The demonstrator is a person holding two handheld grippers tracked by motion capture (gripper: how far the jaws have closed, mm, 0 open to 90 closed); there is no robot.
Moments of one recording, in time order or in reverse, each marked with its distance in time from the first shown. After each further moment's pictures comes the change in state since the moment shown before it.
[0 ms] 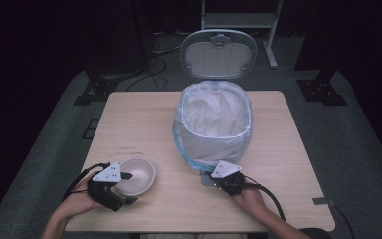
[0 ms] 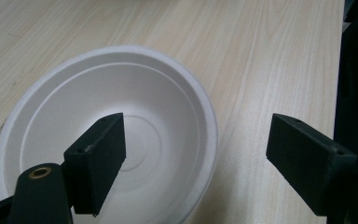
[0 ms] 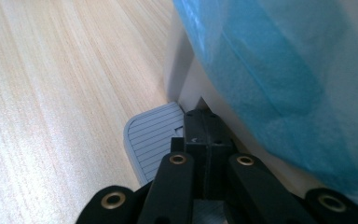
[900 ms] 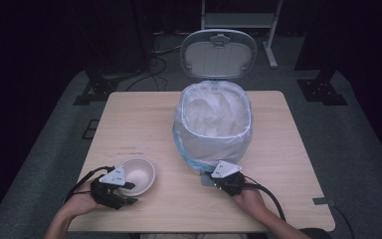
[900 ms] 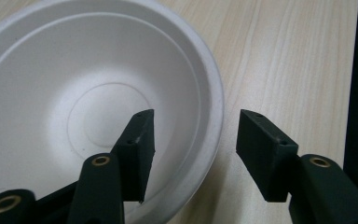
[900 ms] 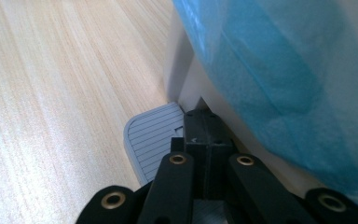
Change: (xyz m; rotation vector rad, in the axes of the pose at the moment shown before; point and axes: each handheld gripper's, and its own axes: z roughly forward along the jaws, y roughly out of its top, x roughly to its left) left arm 0.005 -0.013 0.017 0.094 -0.043 -0.008; right arm 0.000 -0.001 0.000 -0.003 0.003 0.004
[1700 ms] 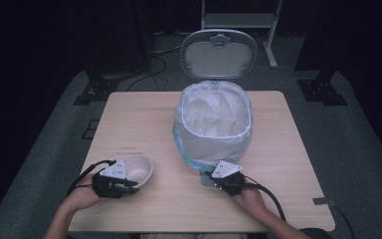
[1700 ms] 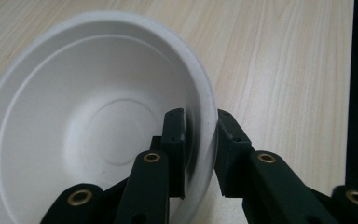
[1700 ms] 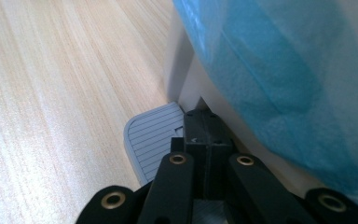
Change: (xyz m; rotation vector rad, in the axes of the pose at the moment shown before) left arm 0.011 0.018 -0.007 -0.034 -0.017 0.012; right arm 0.000 0.000 0.000 -0.006 0.004 0.001
